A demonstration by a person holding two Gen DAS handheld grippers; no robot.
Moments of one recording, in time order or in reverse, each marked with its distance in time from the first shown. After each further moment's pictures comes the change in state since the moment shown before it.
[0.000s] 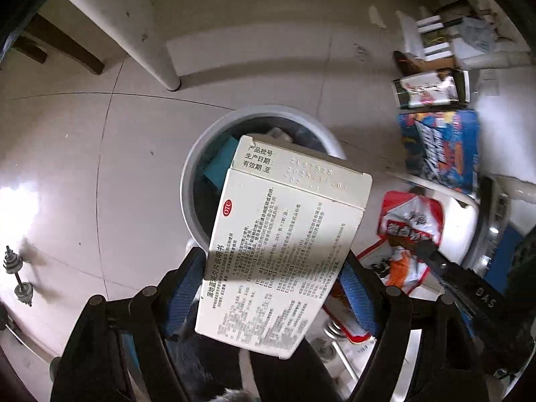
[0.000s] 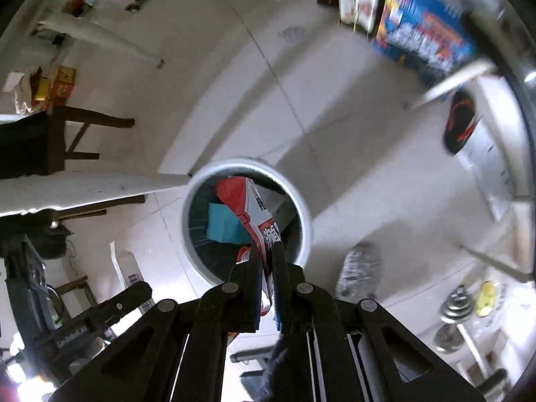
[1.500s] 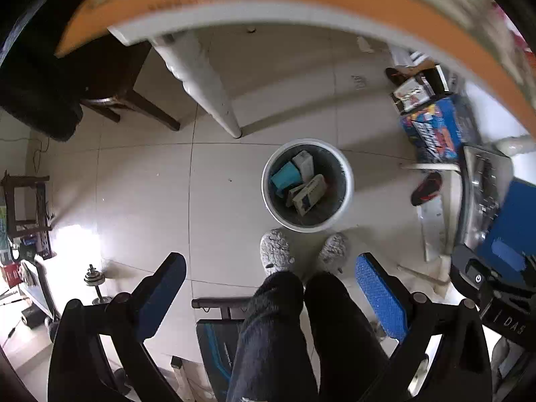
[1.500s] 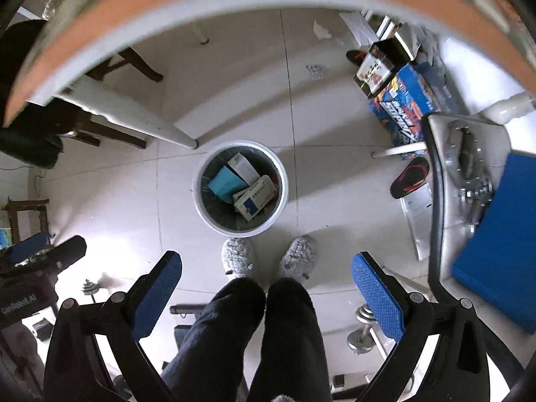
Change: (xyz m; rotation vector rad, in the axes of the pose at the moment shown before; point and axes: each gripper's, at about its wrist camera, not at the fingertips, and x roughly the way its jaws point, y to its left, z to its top) left arm -0.258 -0.026 -0.119 0.160 -0.169 0.231; right arm -0.221 0.101 -0.095 -0.361 -0.047 -0.236
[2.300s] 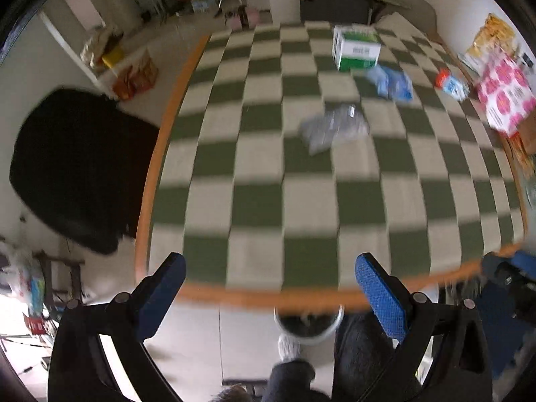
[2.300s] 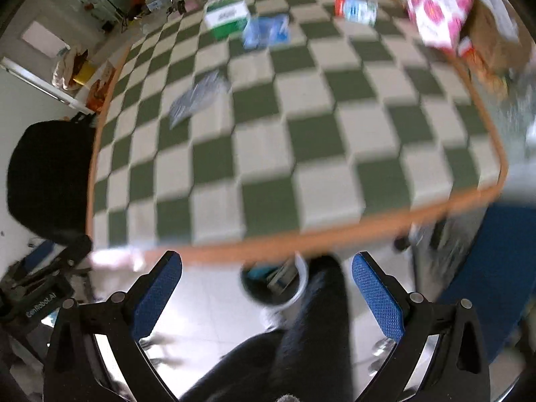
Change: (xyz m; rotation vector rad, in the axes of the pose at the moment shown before) left arm -0.168 -0.074 0.213 0.062 -0.362 0.136; right arm -0.211 -0.038 0.196 0.116 -0.200 0.087
